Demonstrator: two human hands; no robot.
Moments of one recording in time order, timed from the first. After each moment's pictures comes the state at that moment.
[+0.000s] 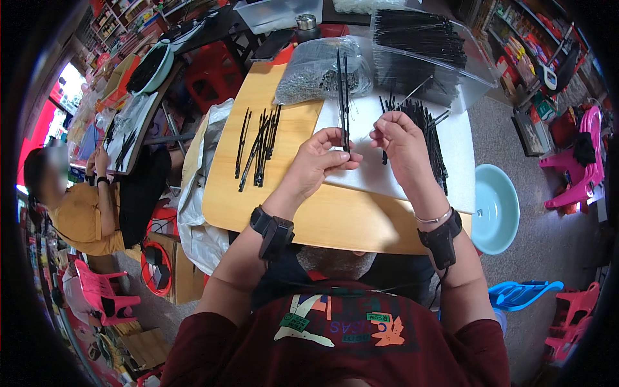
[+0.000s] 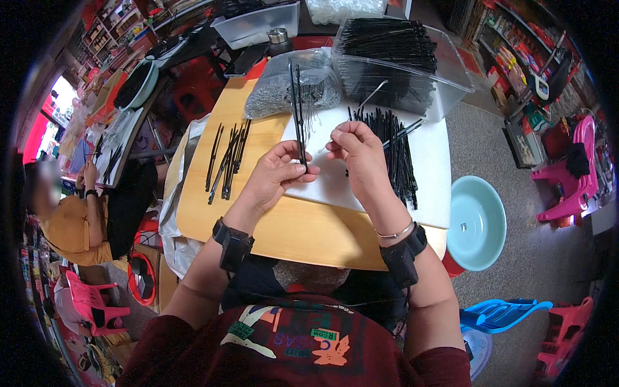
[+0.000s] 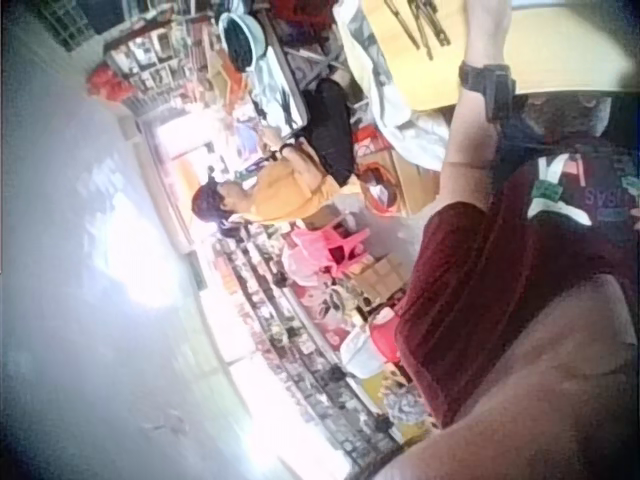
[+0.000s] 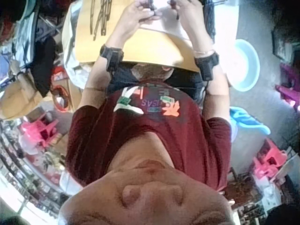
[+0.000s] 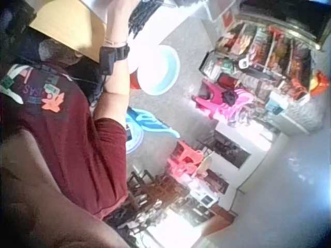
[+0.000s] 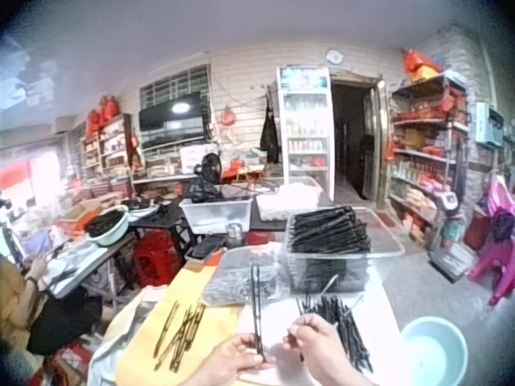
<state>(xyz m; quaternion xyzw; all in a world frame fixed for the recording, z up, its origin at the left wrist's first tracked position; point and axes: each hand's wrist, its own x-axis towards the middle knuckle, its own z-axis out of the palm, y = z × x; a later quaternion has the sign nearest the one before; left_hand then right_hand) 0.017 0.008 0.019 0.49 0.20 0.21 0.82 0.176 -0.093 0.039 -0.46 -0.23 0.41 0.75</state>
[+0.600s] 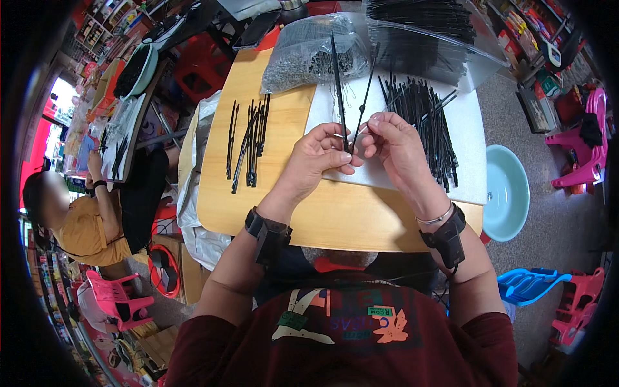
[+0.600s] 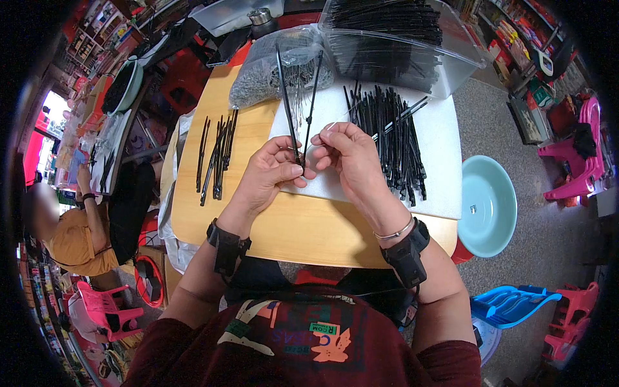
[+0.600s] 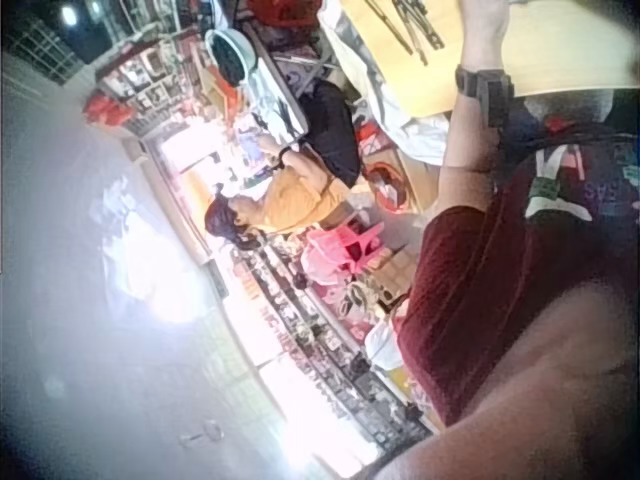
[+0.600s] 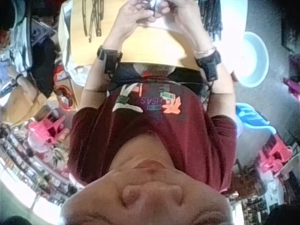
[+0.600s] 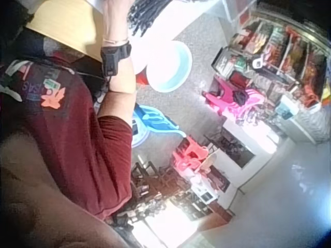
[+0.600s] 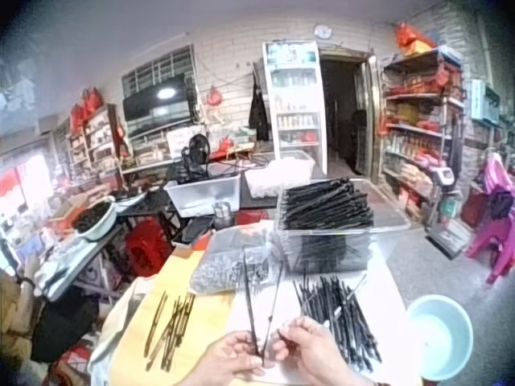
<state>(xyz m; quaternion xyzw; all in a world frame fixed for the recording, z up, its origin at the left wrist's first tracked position) 0.020 0.011 0.005 0.50 0.18 0.18 0.83 0.171 -0.092 0.016 -0.43 -0.17 0.50 0.74</state>
